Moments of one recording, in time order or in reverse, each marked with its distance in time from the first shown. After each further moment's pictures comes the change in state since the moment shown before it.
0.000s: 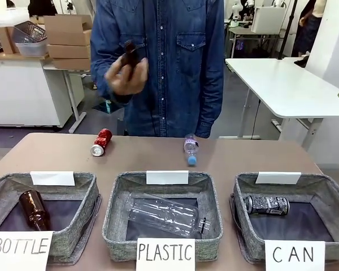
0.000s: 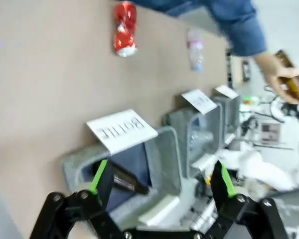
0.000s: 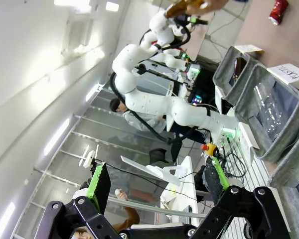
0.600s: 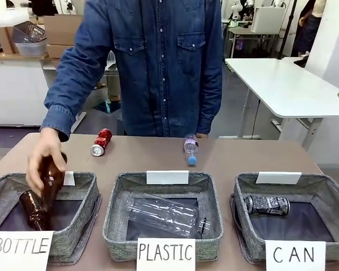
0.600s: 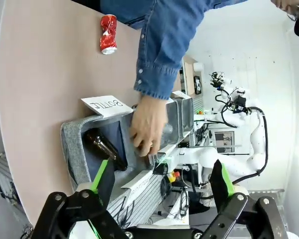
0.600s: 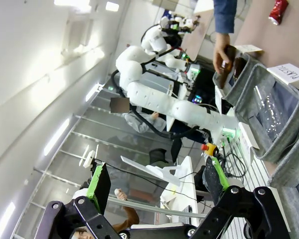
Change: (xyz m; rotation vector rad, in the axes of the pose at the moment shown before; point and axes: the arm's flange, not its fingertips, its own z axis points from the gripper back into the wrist) left arm -0.072 0.050 0.127 -0.210 -0.139 0.058; right arm 0.000 0.000 0.000 0.000 0.000 0.000
